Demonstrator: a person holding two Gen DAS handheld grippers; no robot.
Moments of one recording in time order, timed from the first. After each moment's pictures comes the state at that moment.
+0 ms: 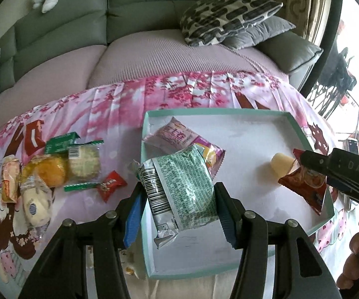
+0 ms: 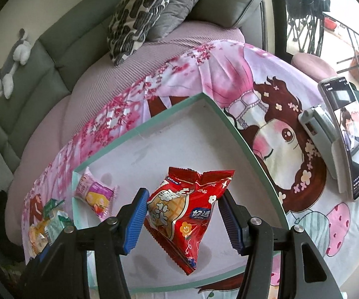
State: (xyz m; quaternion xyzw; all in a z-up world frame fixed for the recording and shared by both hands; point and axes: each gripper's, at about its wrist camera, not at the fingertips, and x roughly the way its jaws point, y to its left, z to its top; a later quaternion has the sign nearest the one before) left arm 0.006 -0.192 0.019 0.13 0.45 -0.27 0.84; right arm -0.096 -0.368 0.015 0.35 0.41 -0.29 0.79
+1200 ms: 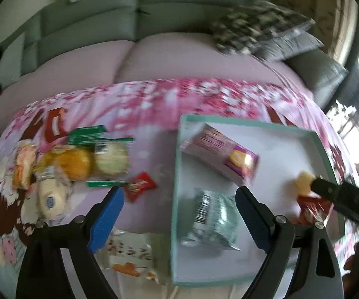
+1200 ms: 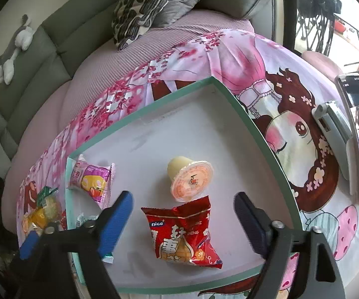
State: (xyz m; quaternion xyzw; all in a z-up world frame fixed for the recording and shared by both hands) left arm 0.026 -0.160 0.021 0.08 0.44 -0.19 0.87; right arm -0.082 -0.362 0.001 0.34 0.43 -0.27 0.79
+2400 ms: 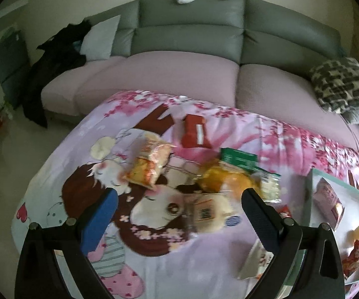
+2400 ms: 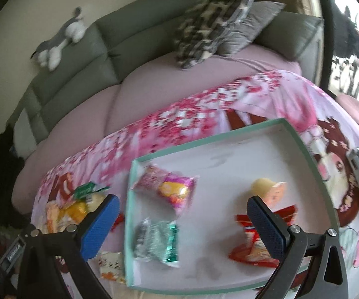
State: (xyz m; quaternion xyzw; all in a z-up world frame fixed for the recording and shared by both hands) left arm 0.063 0.017 0.061 0.01 0.40 0.01 0.92; right arm -0.039 -0.281 0.054 0.27 0.37 -0.18 0.87
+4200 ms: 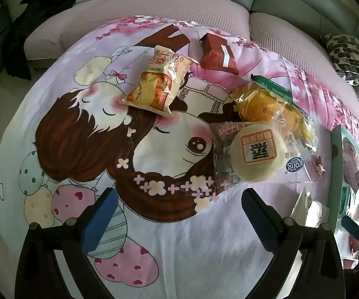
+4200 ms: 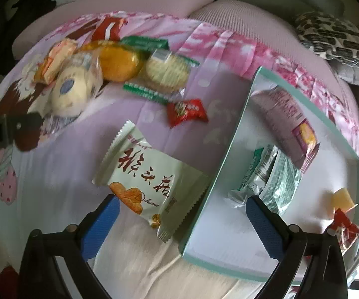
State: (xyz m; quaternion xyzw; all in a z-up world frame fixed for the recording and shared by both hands) left arm 0.079 0.054 -0.024 -0.02 0.55 -0.01 0.83; right arm 0.021 -0.125 -0.030 -0.03 0.56 -0.06 0.83
